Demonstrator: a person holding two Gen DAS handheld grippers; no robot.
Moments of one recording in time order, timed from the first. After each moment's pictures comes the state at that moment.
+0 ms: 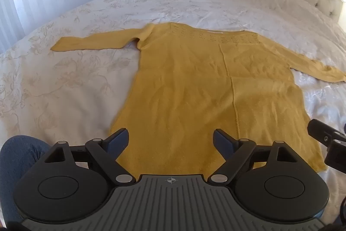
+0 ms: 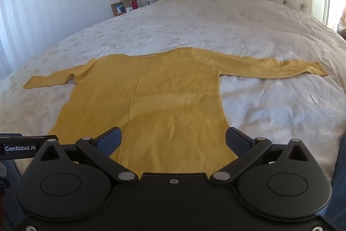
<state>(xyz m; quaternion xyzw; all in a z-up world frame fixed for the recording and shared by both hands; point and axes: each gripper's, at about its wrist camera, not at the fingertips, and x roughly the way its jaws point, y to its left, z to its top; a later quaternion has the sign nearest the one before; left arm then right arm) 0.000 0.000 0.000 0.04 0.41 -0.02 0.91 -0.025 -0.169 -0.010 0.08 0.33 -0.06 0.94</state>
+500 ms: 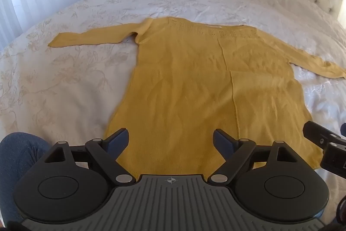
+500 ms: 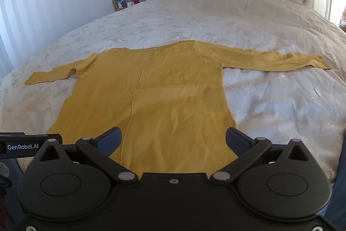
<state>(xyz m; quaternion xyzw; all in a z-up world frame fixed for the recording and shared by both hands) 0.000 -0.003 -0.007 0.04 0.42 -0.02 0.91 -0.023 -0.163 -0.019 0.09 0.33 -0.06 0.94</state>
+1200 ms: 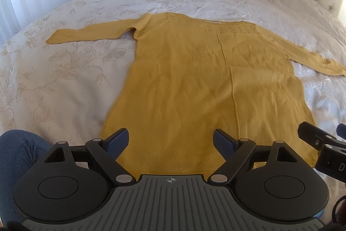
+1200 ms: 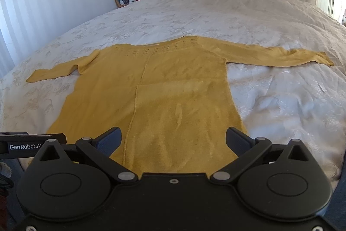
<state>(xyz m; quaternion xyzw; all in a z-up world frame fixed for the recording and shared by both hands) 0.002 -0.004 -0.010 0.03 0.43 -0.02 0.90 -0.021 -0.165 -0.022 0.10 0.35 -0.05 0.93</state>
